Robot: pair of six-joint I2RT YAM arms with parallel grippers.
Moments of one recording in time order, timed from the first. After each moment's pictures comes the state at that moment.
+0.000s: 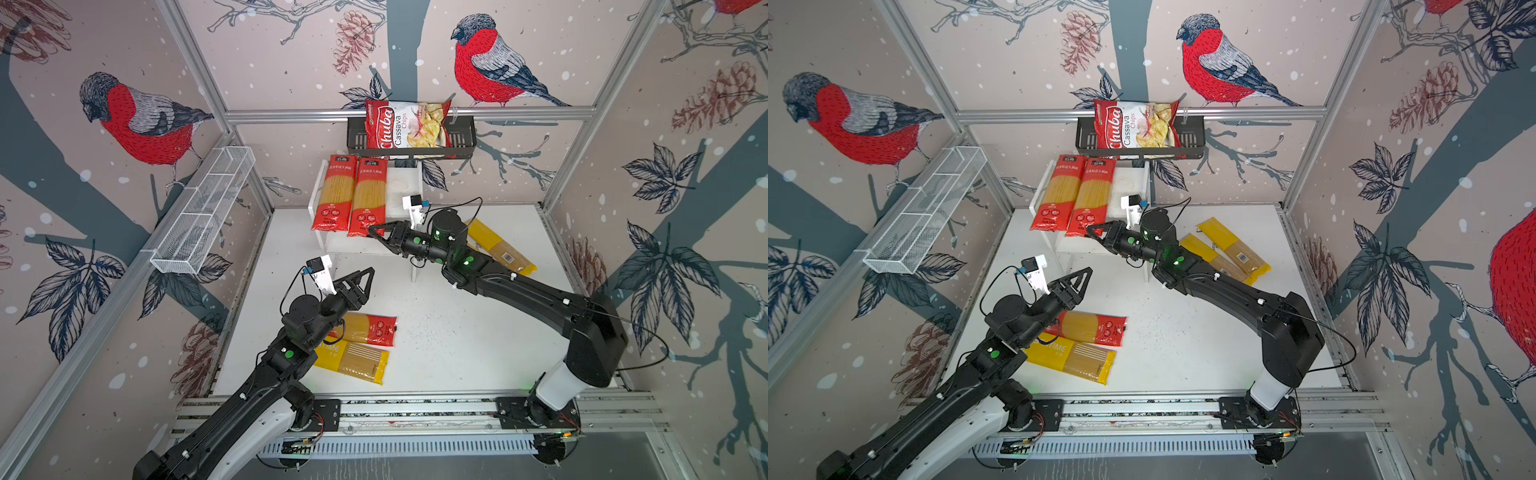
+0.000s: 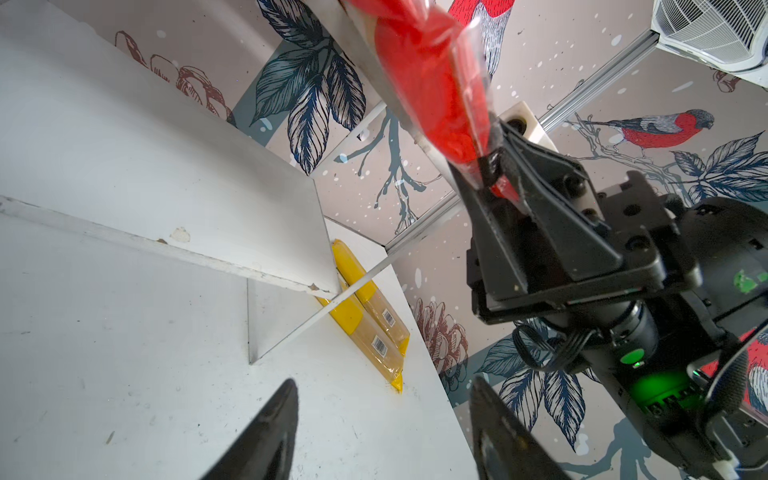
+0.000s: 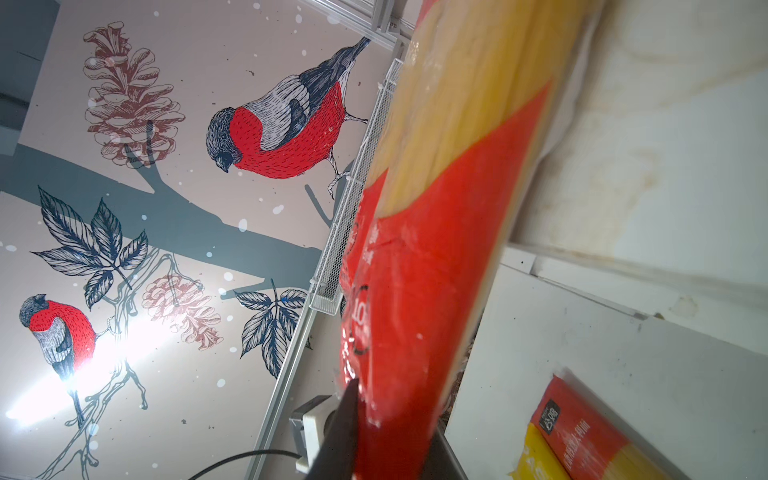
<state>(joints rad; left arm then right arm) -0.57 0.66 0.44 0.22 0.04 -0.84 0.85 1.65 1.36 0.29 -0.38 1.11</state>
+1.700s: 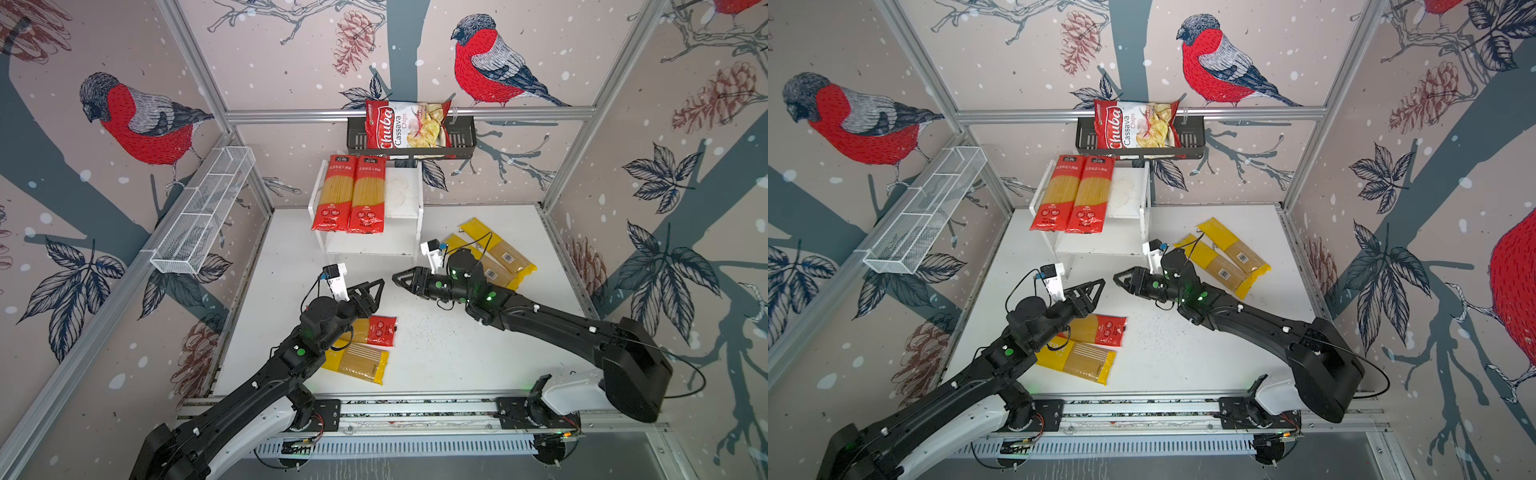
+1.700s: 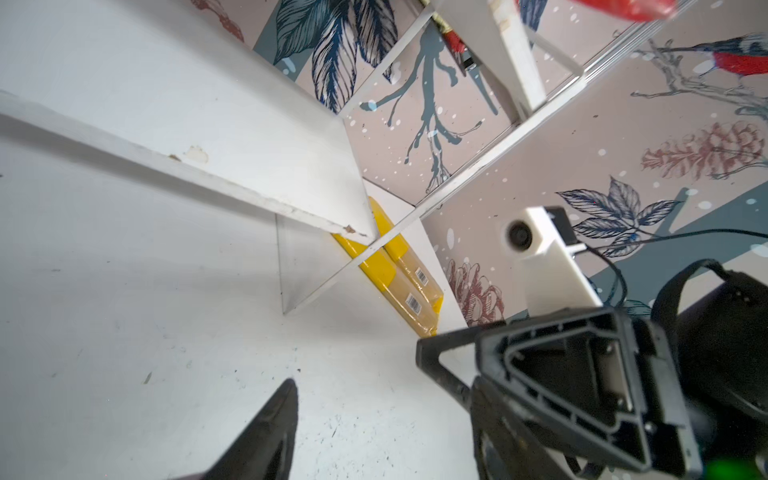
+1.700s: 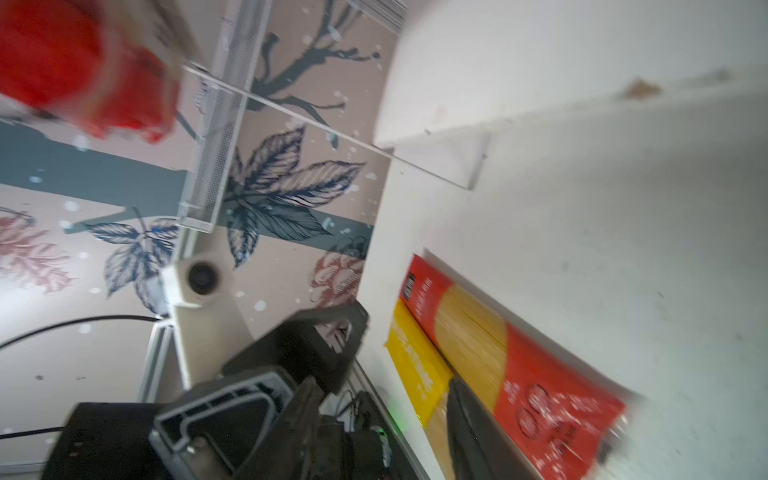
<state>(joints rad) -0.67 0.76 0.38 0.23 -0.03 -0.81 0.86 1.39 0.82 0.22 -0.37 0.99</state>
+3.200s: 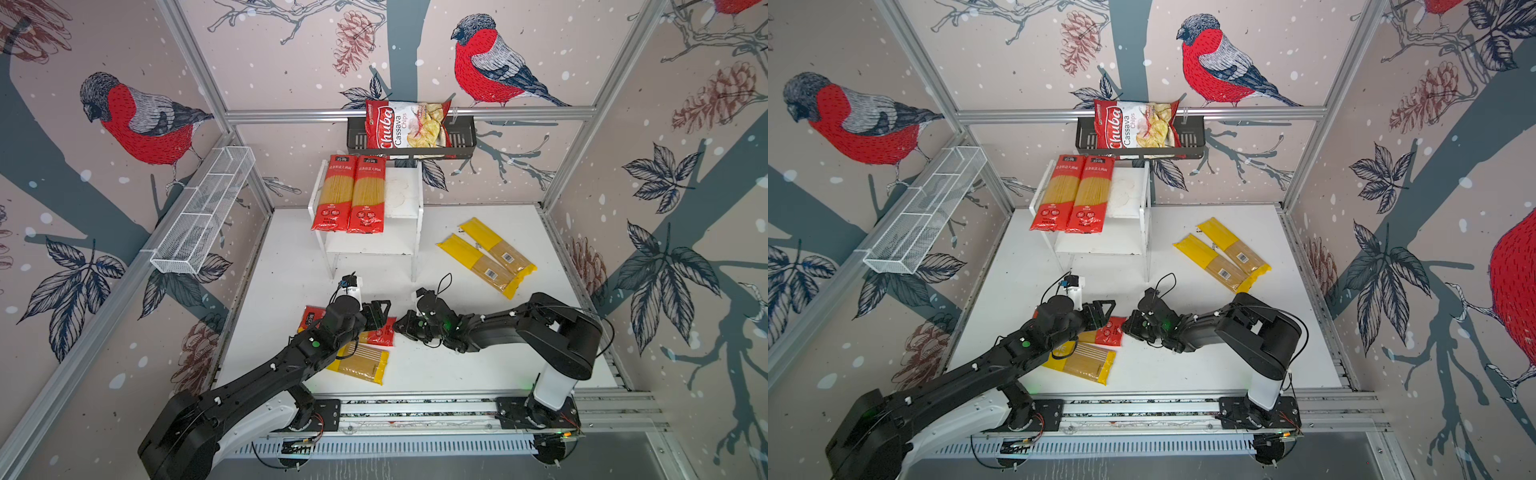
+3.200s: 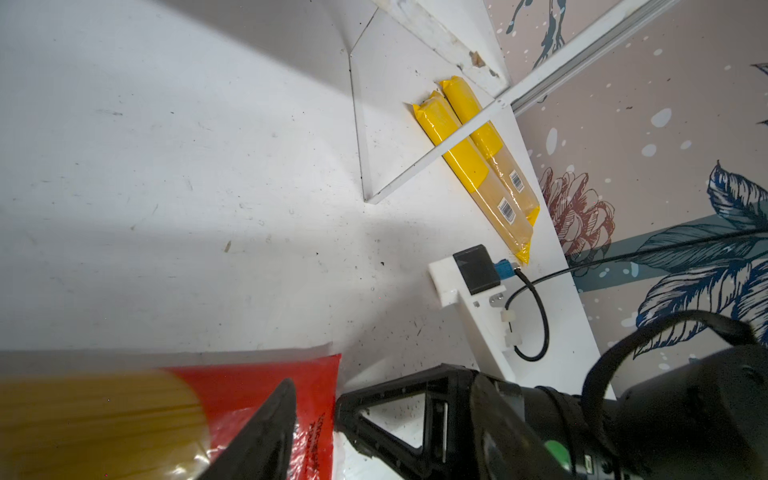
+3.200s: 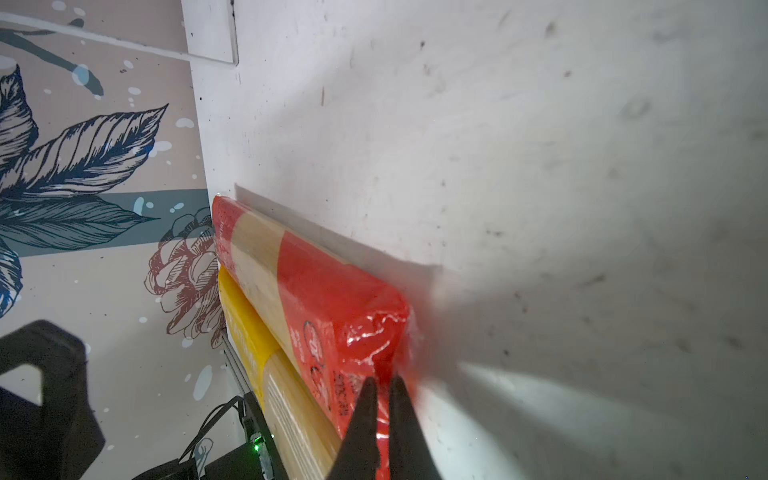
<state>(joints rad) -0.72 0.93 0.39 0.06 -0.03 -0.82 0.99 1.75 0.66 0.44 -0.21 1.18</state>
